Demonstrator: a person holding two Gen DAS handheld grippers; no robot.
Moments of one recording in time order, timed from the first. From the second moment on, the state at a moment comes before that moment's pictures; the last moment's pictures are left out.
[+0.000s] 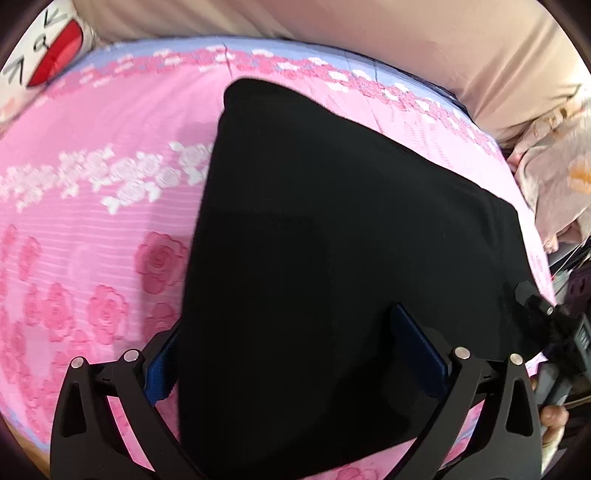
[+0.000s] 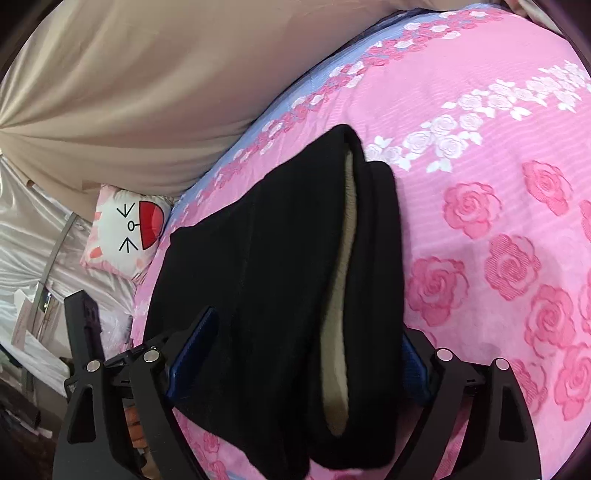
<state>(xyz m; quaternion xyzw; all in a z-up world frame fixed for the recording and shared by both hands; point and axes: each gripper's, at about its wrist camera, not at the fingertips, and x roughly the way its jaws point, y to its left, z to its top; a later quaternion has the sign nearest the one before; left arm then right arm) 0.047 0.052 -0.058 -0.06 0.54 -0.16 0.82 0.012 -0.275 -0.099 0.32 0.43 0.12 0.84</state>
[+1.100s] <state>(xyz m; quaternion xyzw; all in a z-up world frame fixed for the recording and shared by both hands) 0.065 0.052 -0.049 -0.09 0.51 -0.15 0.84 0.032 -0.267 -0.100 0.34 0.41 0.12 0.84</state>
